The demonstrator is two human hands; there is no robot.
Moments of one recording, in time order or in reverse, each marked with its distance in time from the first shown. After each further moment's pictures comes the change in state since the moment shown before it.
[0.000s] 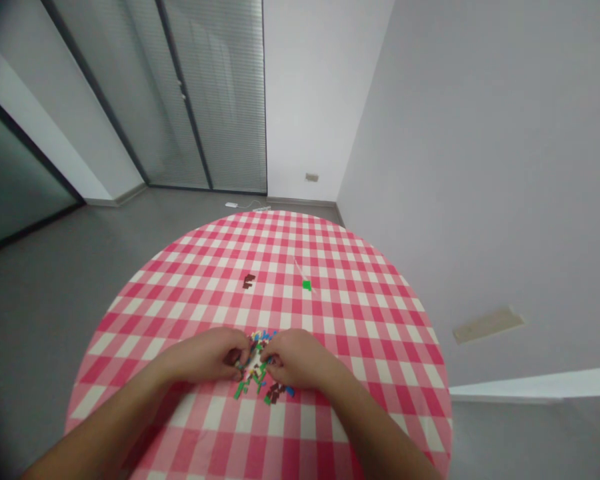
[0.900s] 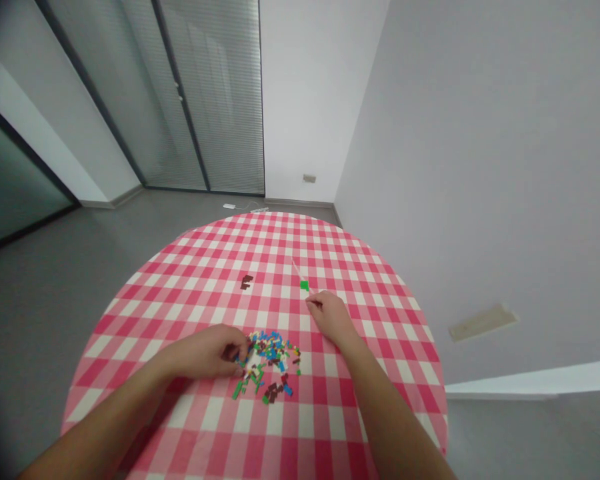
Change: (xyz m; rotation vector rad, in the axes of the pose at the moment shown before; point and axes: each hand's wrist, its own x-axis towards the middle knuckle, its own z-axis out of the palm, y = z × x) left_hand 0.002 -0.007 -0.002 -0.066 -0.022 -0.016; right_hand -0.012 0.084 -0.020 0.024 0.483 0.526
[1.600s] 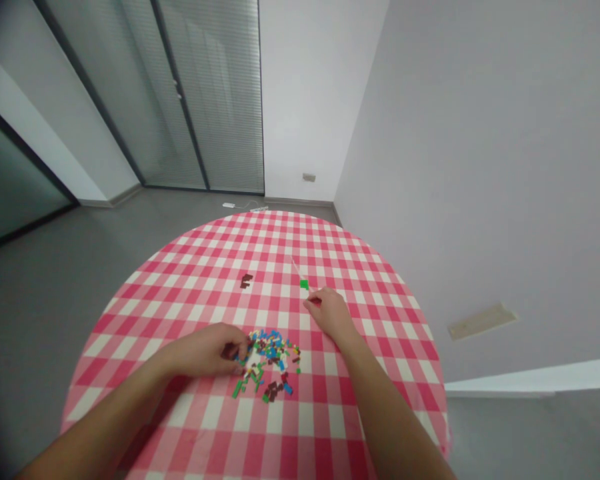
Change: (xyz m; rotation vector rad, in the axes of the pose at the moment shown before) left_hand -0.001 0.000 -0.001 0.020 -0.020 0.001; right_hand 0.005 -0.001 0.001 -0.072 0.013 0.030
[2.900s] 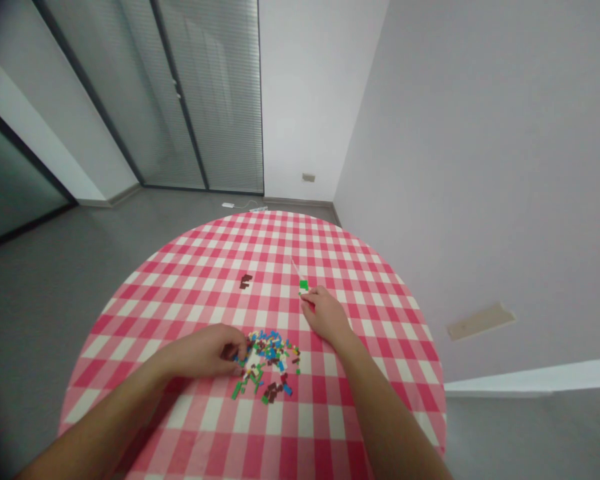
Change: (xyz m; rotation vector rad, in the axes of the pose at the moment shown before) left_hand 0.001 0.002 -0.001 -0.005 0.005 -0.017; right_hand -0.004 -0.003 0.005 -0.037 -0.056 -0.093
